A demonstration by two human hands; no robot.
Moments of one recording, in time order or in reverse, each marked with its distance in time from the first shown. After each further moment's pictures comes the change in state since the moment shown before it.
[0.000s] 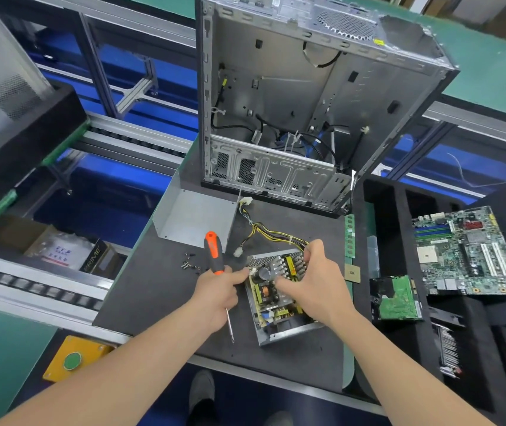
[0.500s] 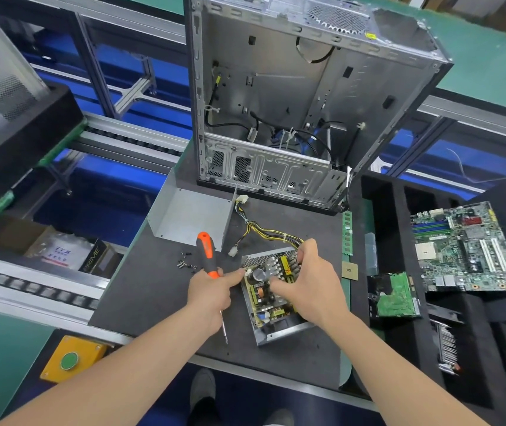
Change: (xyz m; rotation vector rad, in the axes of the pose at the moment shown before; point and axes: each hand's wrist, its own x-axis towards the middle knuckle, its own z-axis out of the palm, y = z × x) left_hand -0.001 -0.006 0.001 0.003 0.128 0.045; right_hand -0.003 0.001 0.004 -0.034 0.015 -0.017
